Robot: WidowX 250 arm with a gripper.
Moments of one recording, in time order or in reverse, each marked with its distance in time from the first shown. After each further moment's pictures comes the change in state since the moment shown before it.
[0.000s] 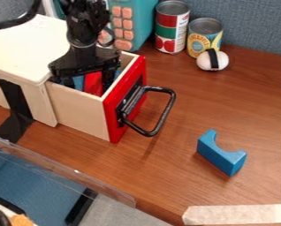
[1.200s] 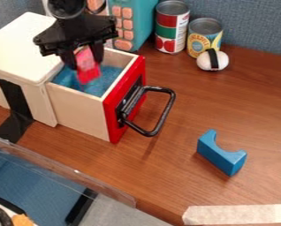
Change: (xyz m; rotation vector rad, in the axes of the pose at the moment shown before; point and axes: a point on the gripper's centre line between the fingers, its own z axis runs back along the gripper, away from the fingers) arm 0.004 -0.004 0.064 -0.142 -0.112 -0.042
